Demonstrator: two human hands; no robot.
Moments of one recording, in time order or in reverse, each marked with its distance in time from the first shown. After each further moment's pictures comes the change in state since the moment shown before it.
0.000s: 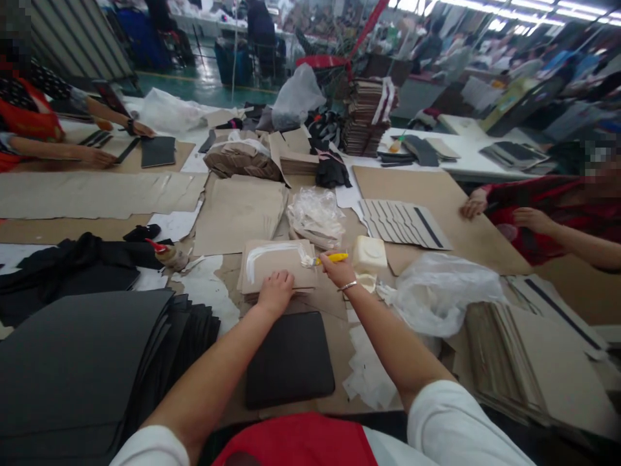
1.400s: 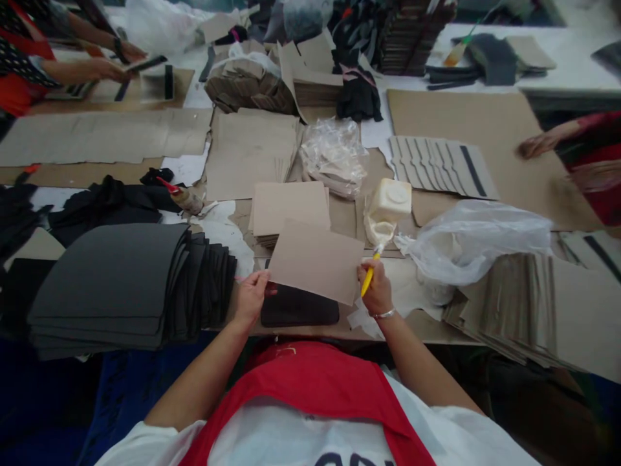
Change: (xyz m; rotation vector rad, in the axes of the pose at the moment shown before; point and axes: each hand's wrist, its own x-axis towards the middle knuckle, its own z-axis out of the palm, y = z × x) left_hand -0.160 0.002 0.028 -1.520 0.251 -0.777; right_hand -0.183 0.075 -0.020 -0.313 0.220 -0.149
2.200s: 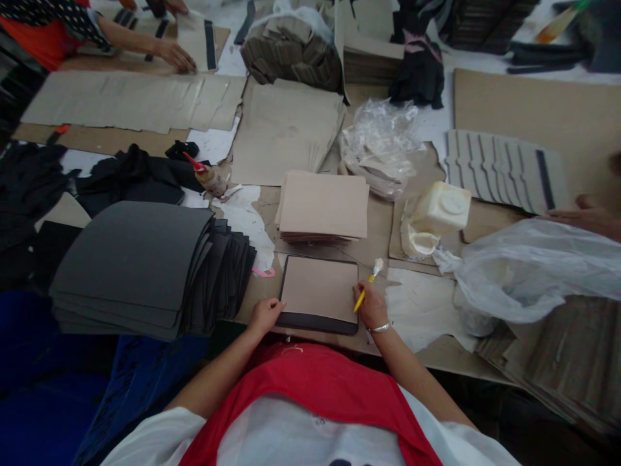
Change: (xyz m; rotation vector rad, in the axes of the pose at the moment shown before) left_hand 0.004 -0.096 -0.050 0.743 -0.118 -0.101; right_hand -0.035 0.039 0.092 -0.223 -0.278 -0.024
